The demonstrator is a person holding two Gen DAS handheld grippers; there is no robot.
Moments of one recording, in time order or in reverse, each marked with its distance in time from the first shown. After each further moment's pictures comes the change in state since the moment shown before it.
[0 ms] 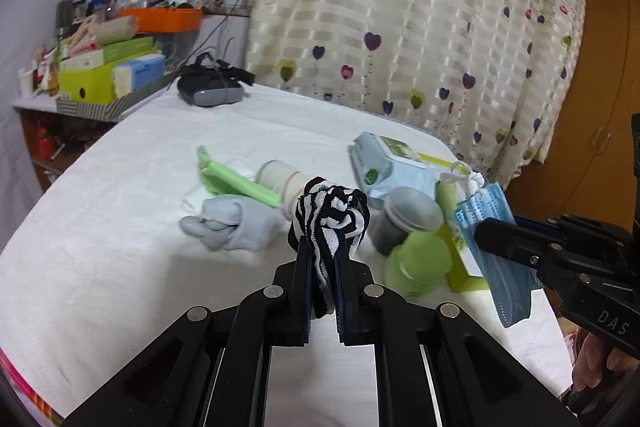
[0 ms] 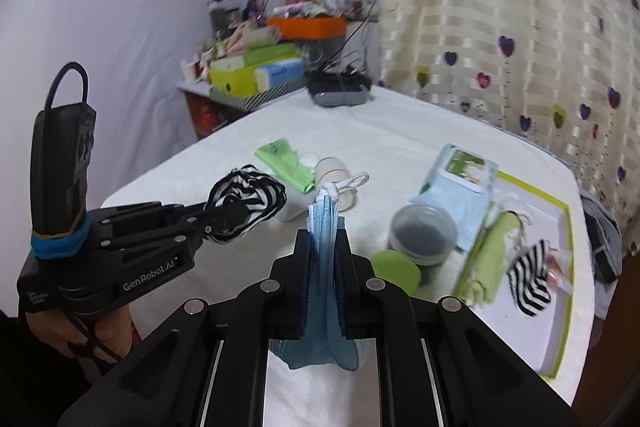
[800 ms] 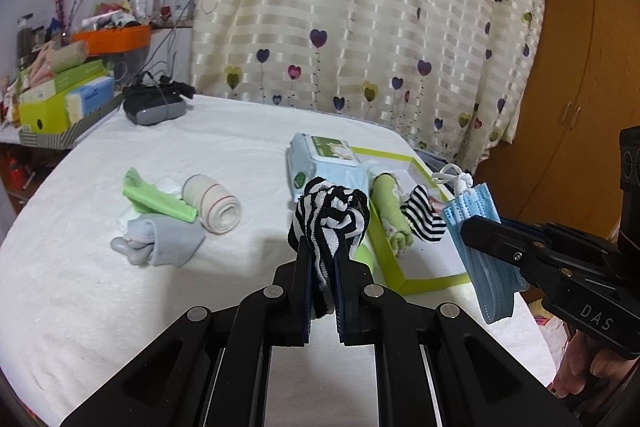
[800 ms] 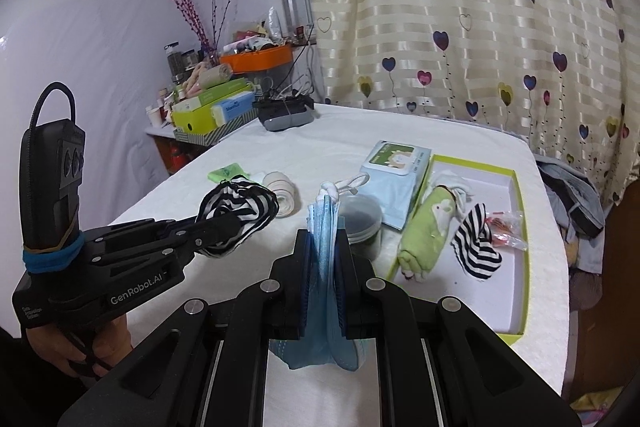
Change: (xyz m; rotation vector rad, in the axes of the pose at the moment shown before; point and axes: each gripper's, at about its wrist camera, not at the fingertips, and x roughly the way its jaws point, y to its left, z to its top) left arm 0.004 -0.067 0.005 0.099 0.006 -0.092; right arm -0.045 -0.051 -0.028 0.163 -0.092 -0.072
